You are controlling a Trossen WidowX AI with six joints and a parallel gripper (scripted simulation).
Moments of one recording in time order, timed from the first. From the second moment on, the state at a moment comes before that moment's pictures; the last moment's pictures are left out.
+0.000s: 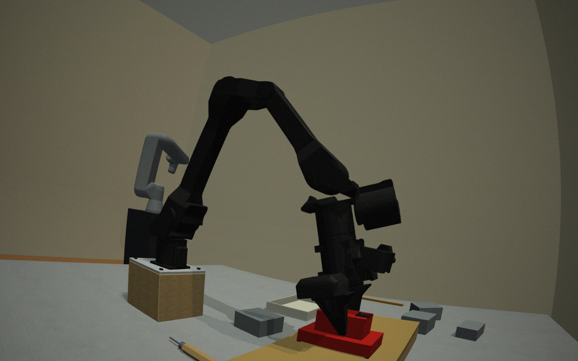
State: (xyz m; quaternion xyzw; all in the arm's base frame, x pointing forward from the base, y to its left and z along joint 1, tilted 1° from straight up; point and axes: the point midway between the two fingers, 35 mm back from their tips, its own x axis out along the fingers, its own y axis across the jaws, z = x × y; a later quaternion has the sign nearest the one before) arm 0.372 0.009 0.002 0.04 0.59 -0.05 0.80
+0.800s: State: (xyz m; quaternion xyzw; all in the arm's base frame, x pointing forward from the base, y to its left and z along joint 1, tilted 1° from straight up) arm 0.366 -0.042 0.002 0.03 0.59 -0.05 0.80
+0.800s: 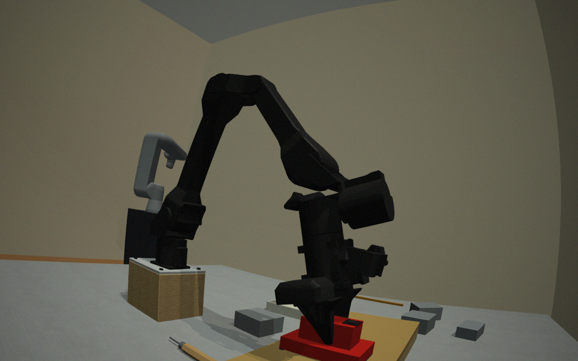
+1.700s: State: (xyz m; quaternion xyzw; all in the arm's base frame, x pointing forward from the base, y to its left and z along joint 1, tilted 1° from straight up) arm 0.360 -0.099 0.002 0.03 0.59 -0.05 0.80
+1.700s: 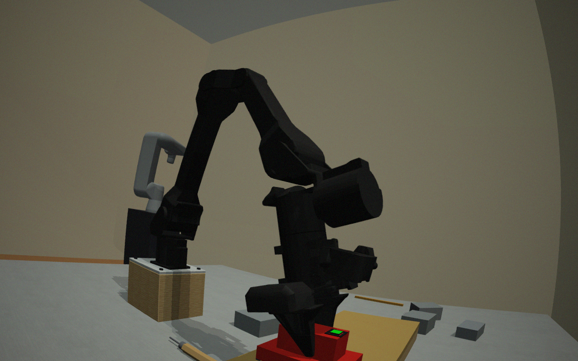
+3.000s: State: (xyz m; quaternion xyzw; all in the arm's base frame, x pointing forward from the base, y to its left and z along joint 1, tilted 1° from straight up) arm 0.350 -0.181 0.004 0.03 0.59 -0.05 0.80
